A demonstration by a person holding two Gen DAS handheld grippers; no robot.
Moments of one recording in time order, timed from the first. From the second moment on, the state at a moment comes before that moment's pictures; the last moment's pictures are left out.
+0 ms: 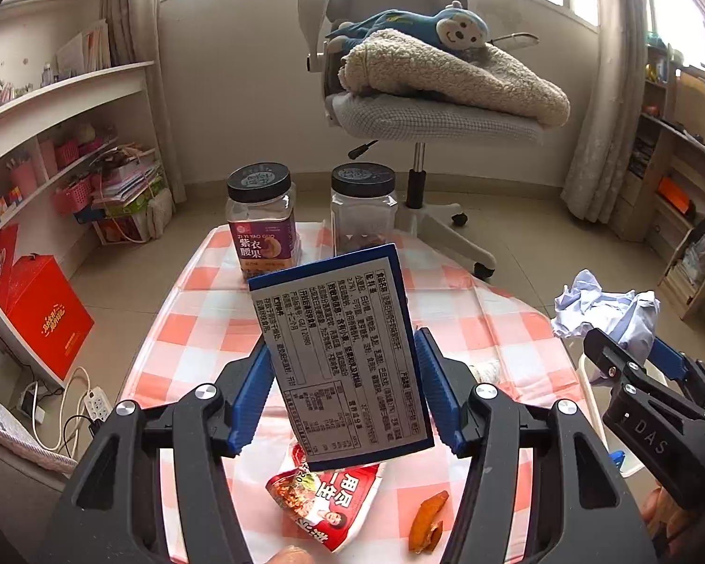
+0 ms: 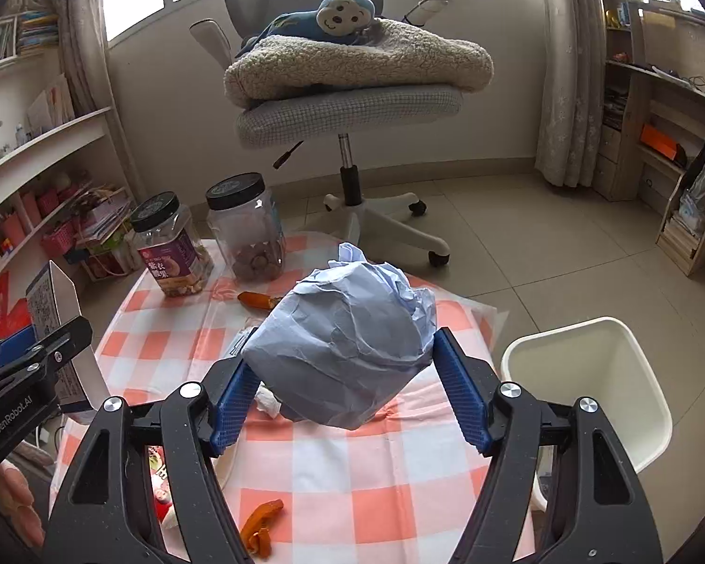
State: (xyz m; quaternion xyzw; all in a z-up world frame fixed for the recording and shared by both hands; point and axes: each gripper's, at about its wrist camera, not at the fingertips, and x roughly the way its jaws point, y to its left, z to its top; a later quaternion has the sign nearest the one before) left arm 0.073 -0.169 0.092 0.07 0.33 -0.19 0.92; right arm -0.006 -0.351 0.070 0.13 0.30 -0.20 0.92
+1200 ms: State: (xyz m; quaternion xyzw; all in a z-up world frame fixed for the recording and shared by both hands) left arm -0.006 -0.353 0.048 0.12 0.36 -0.33 0.87; right arm -0.173 -0.548 0.092 0.21 0.24 -0.46 0.83
